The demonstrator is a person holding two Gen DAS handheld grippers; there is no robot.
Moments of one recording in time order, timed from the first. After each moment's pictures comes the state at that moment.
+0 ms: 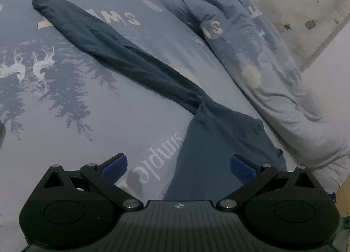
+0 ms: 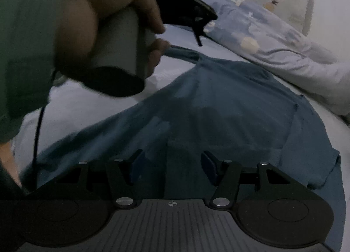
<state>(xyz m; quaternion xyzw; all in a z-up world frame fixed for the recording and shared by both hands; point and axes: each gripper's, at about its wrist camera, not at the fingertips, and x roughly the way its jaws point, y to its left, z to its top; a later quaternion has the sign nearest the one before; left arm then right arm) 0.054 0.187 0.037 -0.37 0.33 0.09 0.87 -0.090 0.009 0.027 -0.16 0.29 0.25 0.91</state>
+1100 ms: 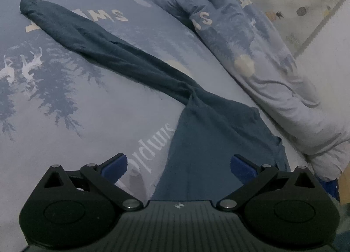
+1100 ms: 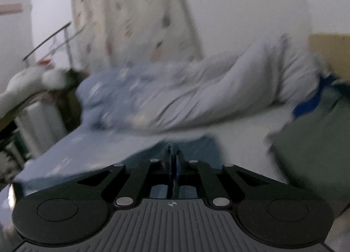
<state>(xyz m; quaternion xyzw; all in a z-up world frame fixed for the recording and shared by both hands) 0.061 0.175 0.038 -0.34 0.34 0.07 0.87 -0.003 -0.258 0.214 0.11 0.18 0.10 0.97</state>
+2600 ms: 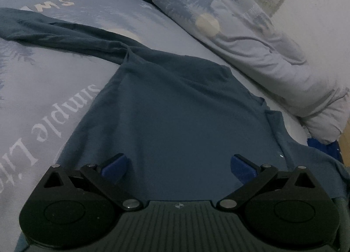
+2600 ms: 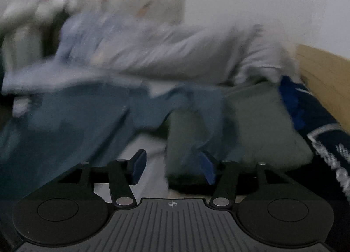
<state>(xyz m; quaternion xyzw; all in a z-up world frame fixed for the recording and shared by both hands) 0.096 0.086 0.025 -0.28 0.38 0.02 0.88 -0.027 -0.438 0.113 -0.02 0.25 0.07 0.97</state>
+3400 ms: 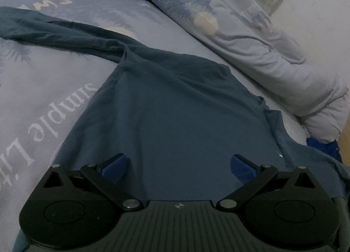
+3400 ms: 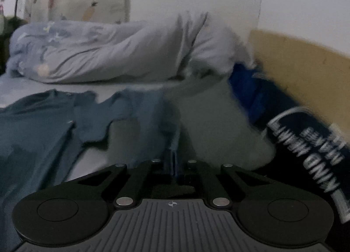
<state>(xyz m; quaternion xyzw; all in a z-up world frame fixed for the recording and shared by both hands) 0.099 0.081 0.025 -0.28 0.38 0.02 0.88 0.006 -0.454 0.121 -0.04 0.27 -0.06 0.96</state>
